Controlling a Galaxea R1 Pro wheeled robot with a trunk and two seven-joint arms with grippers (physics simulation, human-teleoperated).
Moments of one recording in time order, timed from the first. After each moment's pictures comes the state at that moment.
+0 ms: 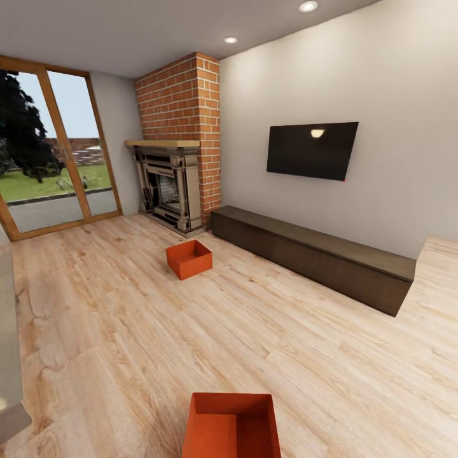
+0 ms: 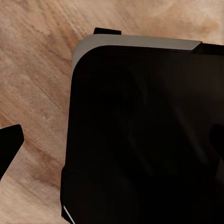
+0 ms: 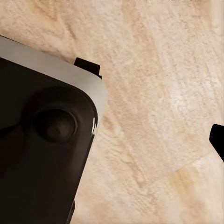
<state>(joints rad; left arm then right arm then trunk) 0.00 0.01 0.06 -0.09 0.07 -0.06 -0.01 -0.11 -0.05 0.47 0.03 -0.13 -0.14 -0.07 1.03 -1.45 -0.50</state>
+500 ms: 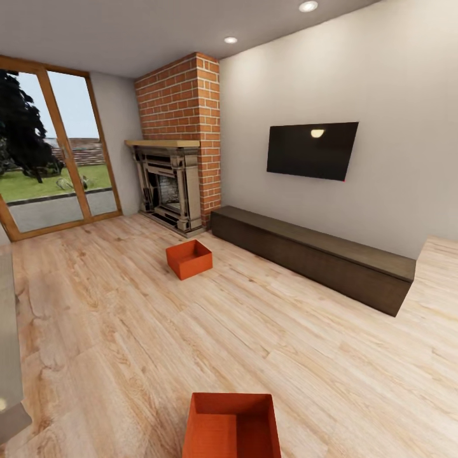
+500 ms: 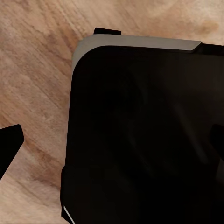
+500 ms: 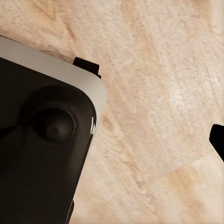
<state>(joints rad) 0.00 0.01 0.06 -0.09 0.07 -0.06 -0.01 -0.11 -0.05 0.47 0.03 -0.13 -0.14 -0.06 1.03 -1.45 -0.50</state>
